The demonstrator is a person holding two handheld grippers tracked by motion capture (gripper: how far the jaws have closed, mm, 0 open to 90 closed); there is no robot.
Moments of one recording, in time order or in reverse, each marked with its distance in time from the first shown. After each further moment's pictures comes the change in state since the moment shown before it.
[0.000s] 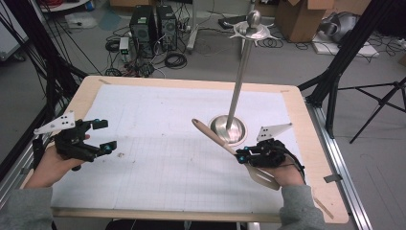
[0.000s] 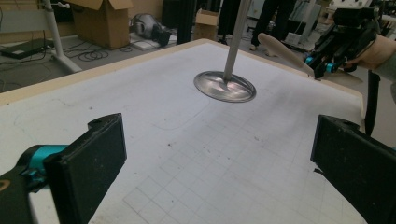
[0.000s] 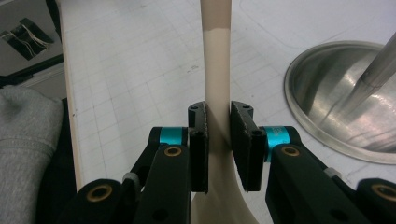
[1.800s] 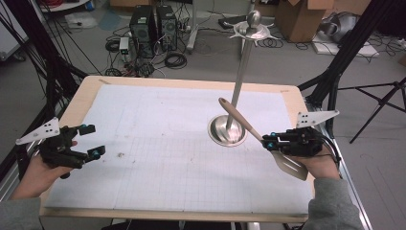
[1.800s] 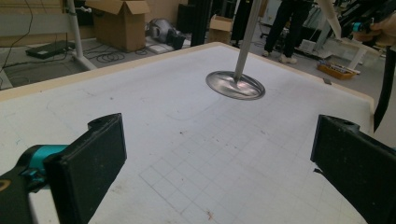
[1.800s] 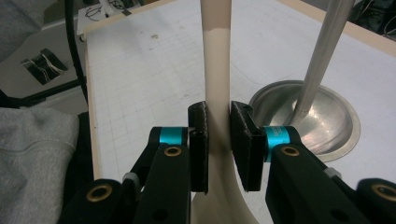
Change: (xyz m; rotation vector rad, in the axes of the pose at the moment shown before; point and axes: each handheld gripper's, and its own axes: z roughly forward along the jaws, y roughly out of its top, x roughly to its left) left arm -0.005 -0.013 -0.031 -0.023 0.066 -0.014; right arm -0.024 0.007 -0.084 -0.134 0.018 -0.015
